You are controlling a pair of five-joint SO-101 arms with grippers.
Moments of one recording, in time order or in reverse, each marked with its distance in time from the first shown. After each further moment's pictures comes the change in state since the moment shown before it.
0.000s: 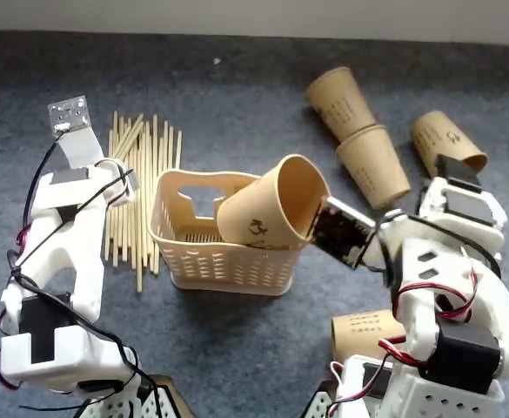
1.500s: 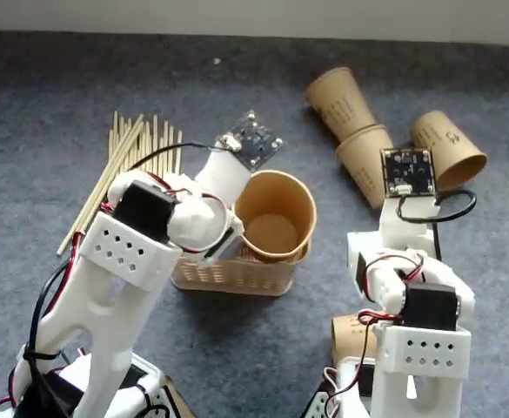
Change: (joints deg) left arm 36.4 -28.1 -17.5 49.9 -23.6; right arm -9.3 2.5 18.5 8.8 -74.3
